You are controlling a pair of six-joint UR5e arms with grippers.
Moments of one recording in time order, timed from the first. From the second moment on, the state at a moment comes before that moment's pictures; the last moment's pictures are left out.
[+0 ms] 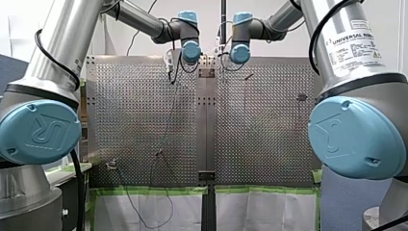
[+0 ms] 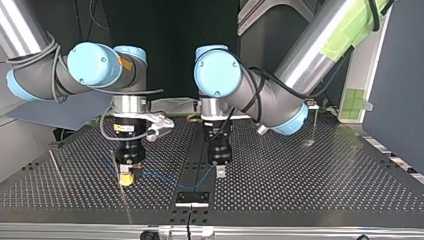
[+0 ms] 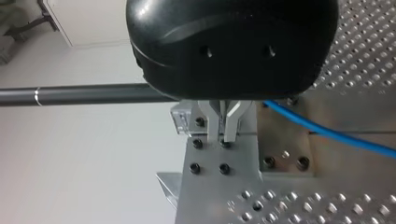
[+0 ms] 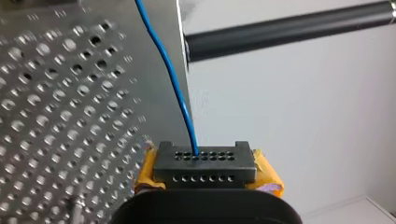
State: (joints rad) left arm -0.57 -1.87 -1.31 -2.89 -2.17 -1.55; right arm 2.17 -1.23 1.29 -0.36 1.79 1.64
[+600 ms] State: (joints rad) left arm -0.63 -1.93 -1.18 -2.96 -2.15 -1.55; right arm 2.10 -1.26 1.29 -0.32 1.79 1.63
